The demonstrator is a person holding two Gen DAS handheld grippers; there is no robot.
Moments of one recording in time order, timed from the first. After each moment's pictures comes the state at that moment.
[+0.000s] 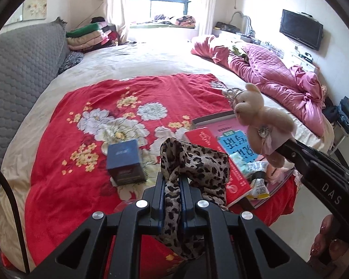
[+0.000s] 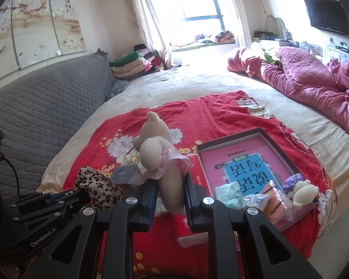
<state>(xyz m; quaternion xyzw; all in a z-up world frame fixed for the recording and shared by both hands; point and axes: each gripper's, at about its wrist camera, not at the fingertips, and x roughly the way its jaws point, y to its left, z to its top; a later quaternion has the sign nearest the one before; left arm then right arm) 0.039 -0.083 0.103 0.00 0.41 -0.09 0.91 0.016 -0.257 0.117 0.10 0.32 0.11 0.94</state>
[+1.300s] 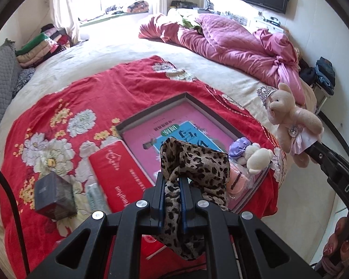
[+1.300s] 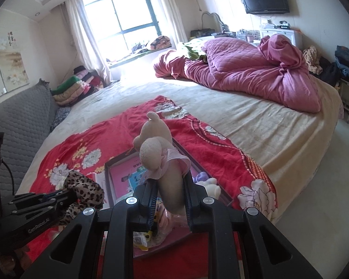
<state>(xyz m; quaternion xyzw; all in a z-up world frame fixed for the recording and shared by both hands) 0.108 -0.243 0.062 0.08 0.45 -0.20 0.87 0.006 -0.423 0.086 0.15 0.32 -0.06 0.93</state>
